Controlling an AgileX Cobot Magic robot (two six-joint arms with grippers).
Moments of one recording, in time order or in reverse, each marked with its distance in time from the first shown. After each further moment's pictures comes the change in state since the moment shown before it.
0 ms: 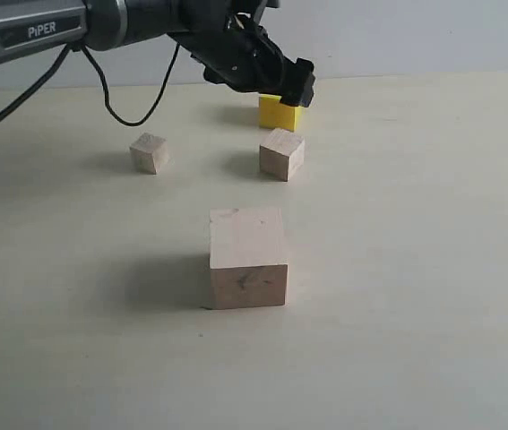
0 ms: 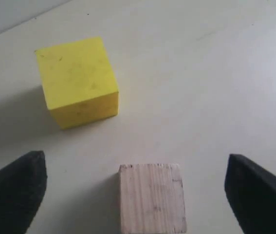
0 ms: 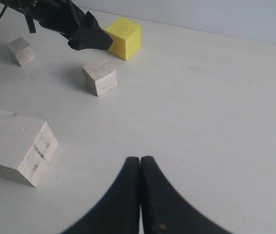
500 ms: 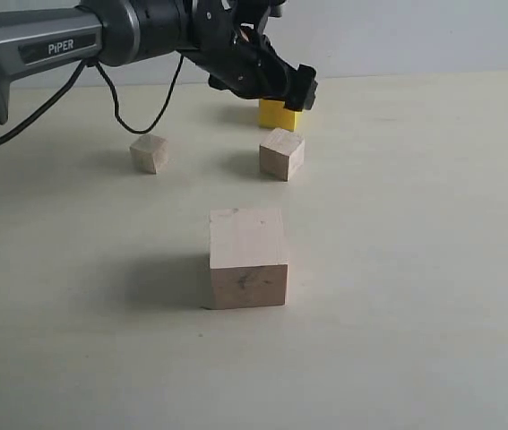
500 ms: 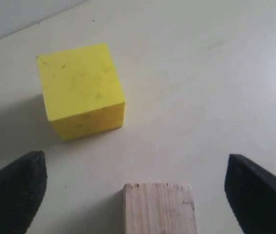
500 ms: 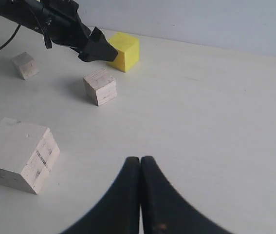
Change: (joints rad) left arm -0.002 0.045 -0.013 0.007 -0.069 -0.019; right arm 0.000 -0.122 0.087 -0.012 -0.042 0.027
